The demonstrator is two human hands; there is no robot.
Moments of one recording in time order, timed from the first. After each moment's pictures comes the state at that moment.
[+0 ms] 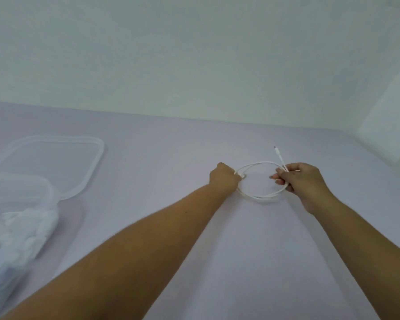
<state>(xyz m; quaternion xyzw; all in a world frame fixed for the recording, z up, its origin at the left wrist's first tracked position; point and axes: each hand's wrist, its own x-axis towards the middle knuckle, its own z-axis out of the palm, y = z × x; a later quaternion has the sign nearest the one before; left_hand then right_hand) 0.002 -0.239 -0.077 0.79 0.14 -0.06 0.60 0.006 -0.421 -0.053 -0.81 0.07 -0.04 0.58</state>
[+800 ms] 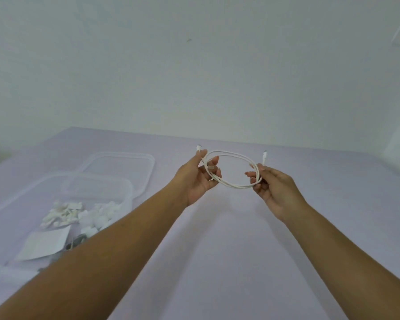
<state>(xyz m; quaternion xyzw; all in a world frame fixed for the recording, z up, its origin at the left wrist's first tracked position) -0.115 -0.107 0.004 0.33 0.10 -0.06 0.94 -0.083 -0.296 -0.006 -0.57 0.00 0.07 0.82</state>
